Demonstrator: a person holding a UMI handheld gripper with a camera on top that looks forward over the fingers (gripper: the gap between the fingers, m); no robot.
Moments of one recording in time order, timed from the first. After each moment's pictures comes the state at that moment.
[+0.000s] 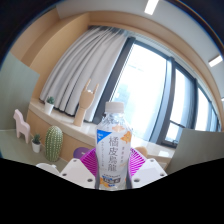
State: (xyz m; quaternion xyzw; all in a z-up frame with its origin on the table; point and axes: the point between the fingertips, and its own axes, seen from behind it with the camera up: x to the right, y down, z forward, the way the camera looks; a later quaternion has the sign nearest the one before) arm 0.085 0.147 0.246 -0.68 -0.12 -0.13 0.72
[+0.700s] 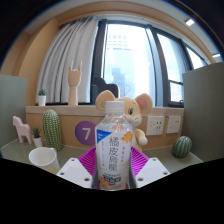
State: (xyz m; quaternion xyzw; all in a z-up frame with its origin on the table) arm 0.117 0.169 0.103 -0.74 -0.01 0.00 0.67
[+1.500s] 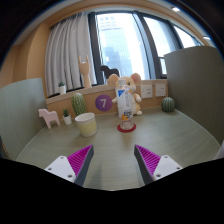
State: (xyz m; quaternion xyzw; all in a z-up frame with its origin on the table) arm 0.055 -0.088 0.059 -0.82 0.05 0.06 0.57
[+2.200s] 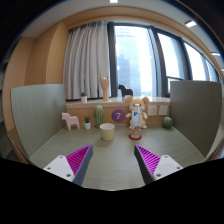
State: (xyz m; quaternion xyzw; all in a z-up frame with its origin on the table) arm -0.006 -0.224 0.169 -0.79 -0.01 0.04 0.61
